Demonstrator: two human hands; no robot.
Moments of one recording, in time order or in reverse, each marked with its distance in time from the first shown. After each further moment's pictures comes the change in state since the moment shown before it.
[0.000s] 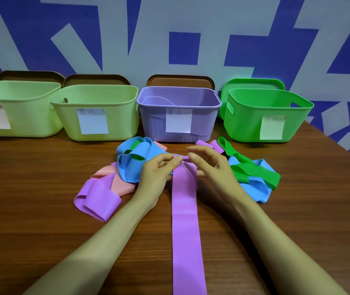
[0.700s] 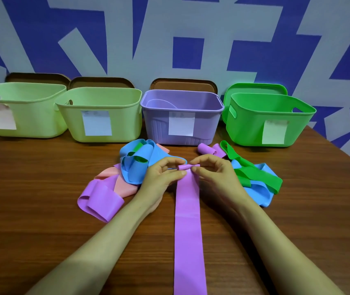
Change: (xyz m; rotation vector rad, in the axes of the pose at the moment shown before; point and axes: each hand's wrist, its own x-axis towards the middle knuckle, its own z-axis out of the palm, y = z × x) left_hand -0.003 -0.001 -0.005 -0.031 -0.101 -0.073; right_hand -0.001 0.005 -0.004 0.113 -0.010 0.122
